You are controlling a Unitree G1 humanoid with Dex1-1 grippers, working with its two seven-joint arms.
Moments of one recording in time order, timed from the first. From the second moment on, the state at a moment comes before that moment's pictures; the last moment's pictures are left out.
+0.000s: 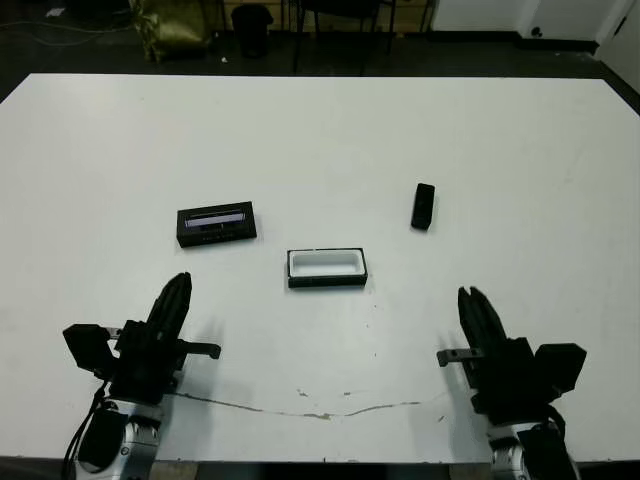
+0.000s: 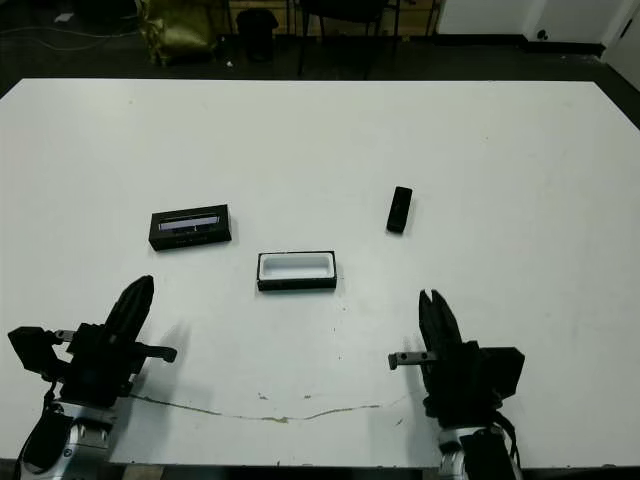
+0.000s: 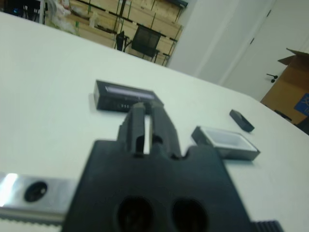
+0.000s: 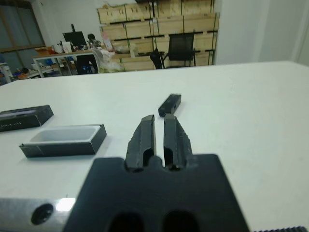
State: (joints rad) left arm 0.31 0.11 0.11 -0.29 -0.43 -0.03 -0.30; right arm 0.41 -0.03 0.00 -0.45 0.09 -0.03 0.17
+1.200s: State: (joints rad) left arm 0.23 0.11 0.08 -0.27 -0.43 0.01 -0.31; right arm -0.44 -0.09 -0.02 -0.04 -0.16 0.33 -0.14
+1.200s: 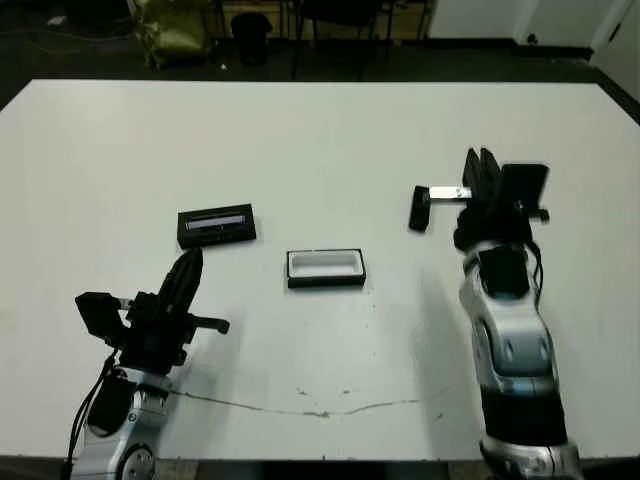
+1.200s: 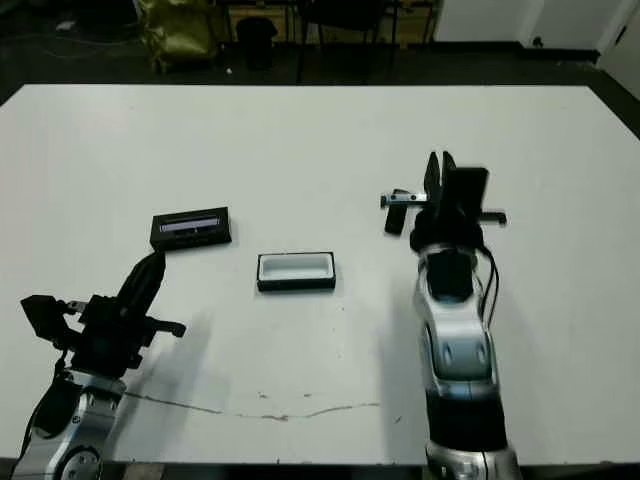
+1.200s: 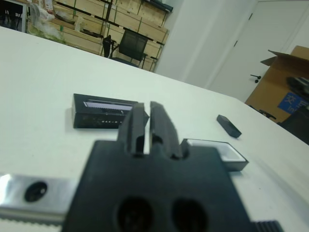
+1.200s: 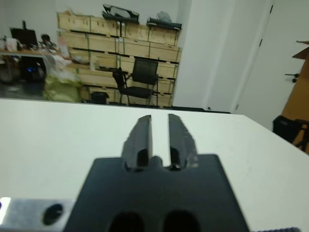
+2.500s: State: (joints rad) left arm 0.24 0.11 0.07 -0.27 -0.38 0.00 -0.29; right arm -0.71 0.05 -0.13 0.47 -0.03 0.30 -0.33
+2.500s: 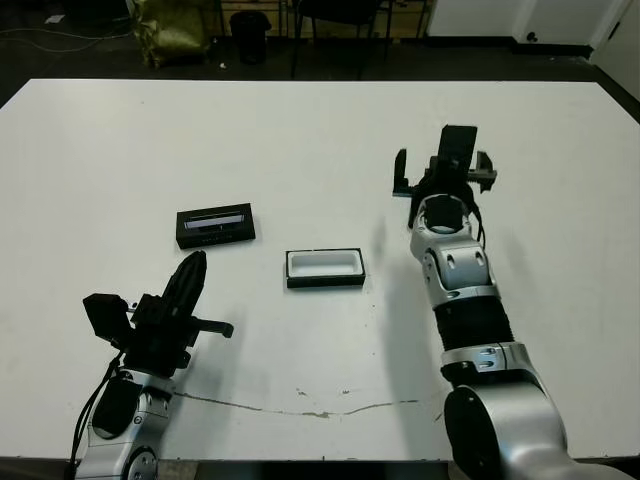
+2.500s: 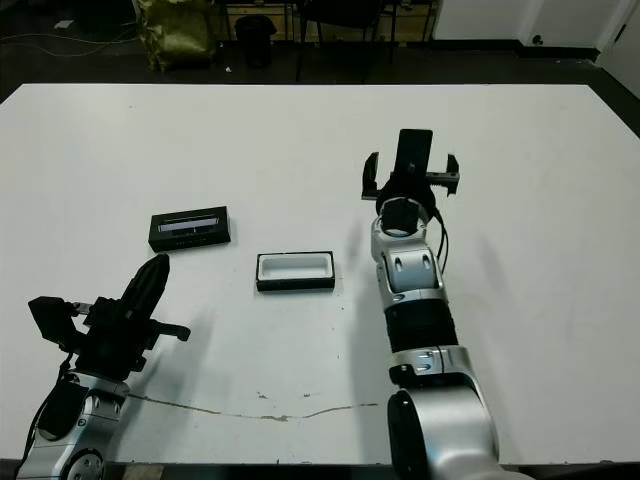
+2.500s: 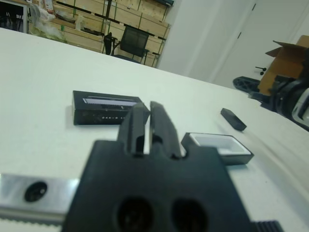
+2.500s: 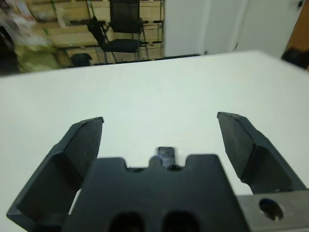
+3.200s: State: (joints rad) left arm 0.25 0.11 0.06 -0.27 -0.38 -0.02 -0.30; right arm -0.71 0.07 -0.14 0.59 -0.01 0.27 -0.37
